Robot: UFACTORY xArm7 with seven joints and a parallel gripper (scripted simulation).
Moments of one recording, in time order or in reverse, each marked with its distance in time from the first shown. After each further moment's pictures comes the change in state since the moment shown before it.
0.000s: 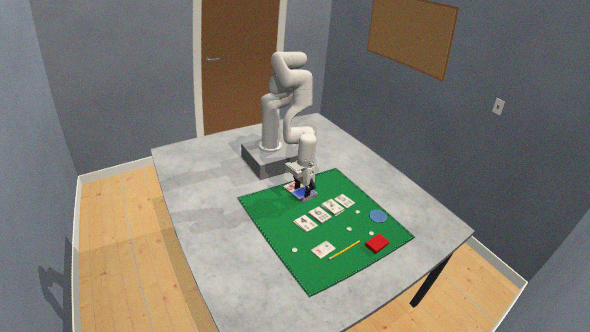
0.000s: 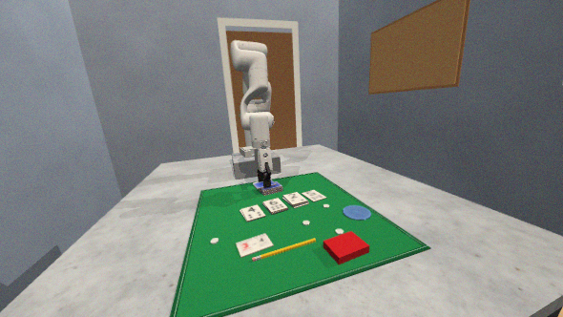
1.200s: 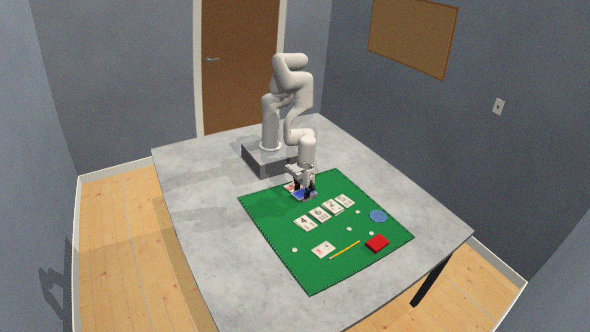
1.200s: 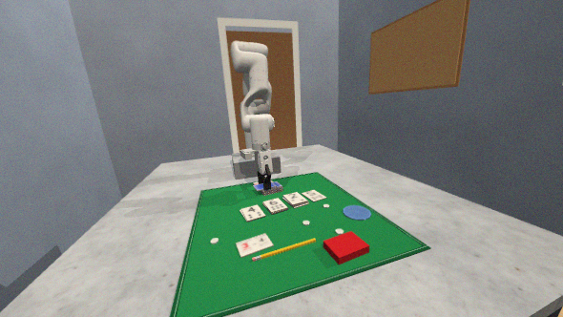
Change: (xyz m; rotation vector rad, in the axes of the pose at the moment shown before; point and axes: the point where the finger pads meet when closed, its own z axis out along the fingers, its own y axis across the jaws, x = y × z) arm 0.000 0.000 0.009 -0.001 0.000 0.000
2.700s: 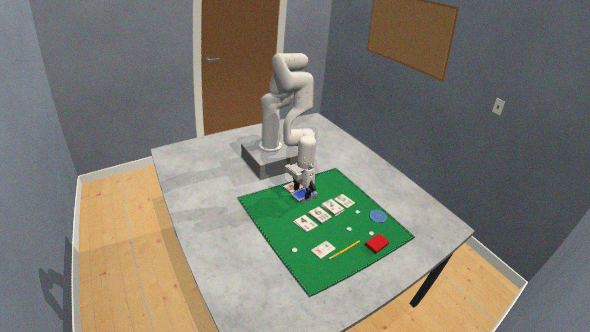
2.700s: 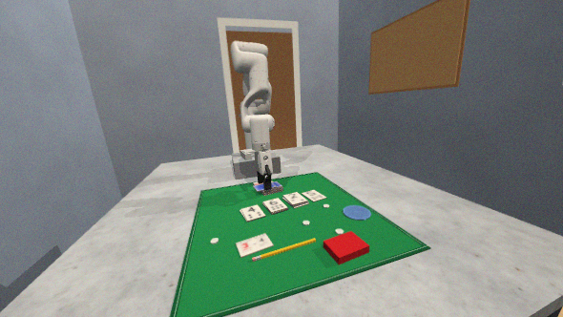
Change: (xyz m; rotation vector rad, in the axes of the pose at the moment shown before) arm 0.000 0.000 0.001 0.001 0.000 0.000
